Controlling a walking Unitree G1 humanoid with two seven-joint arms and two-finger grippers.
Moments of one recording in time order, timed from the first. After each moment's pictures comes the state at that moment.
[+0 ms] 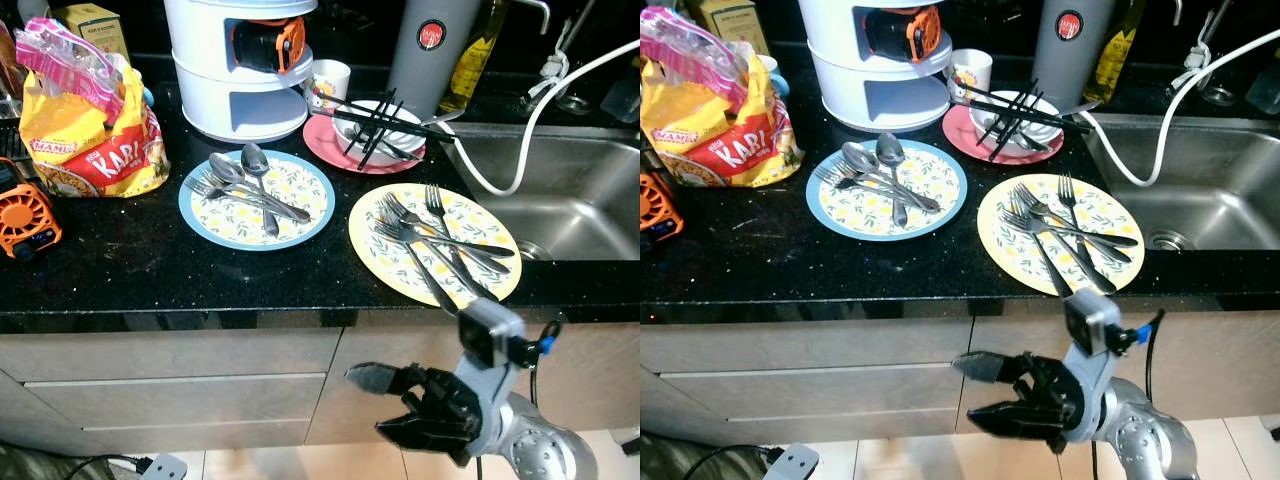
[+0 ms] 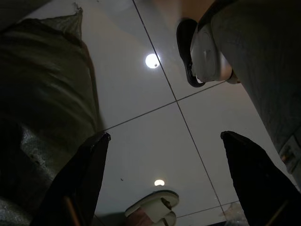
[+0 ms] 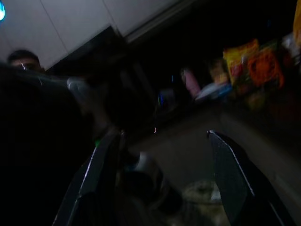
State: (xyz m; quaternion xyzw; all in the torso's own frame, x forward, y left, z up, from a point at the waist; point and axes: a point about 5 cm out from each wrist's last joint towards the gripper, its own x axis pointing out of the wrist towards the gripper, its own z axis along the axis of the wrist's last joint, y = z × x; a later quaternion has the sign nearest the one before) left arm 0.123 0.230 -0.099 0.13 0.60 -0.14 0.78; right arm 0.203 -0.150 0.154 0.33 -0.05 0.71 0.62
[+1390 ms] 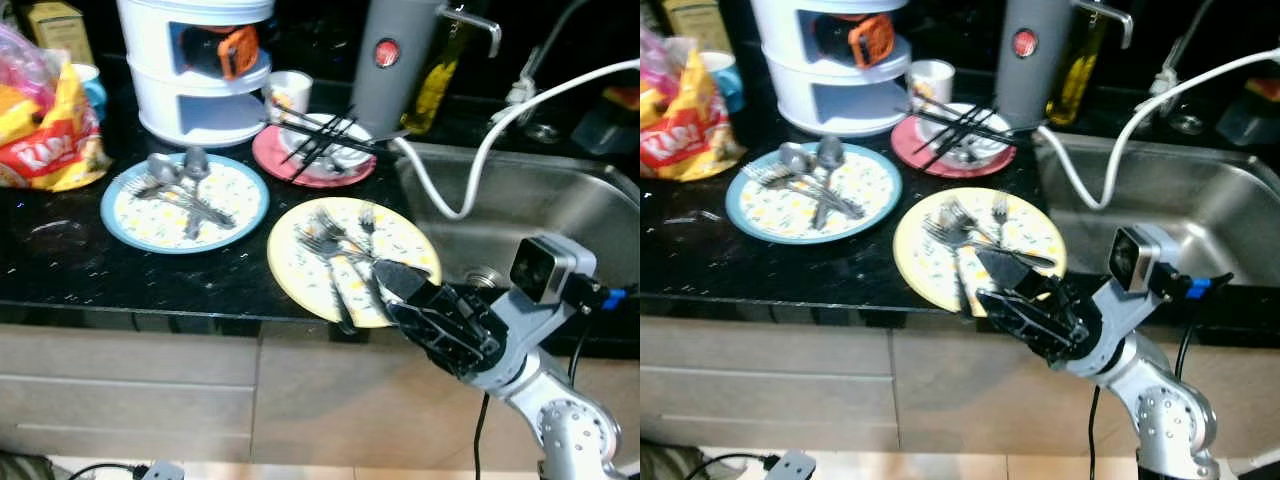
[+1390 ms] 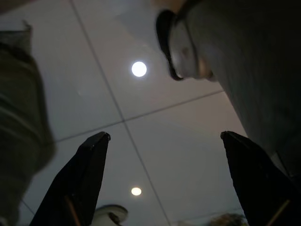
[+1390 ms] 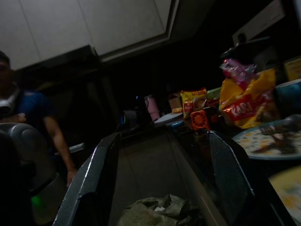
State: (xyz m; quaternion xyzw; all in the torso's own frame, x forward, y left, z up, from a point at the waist) left arm 0.123 0.230 -0.099 0.11 0.60 -0.13 0.78; right arm 0.226 -0.150 0.210 0.29 -0.14 0.63 0.71
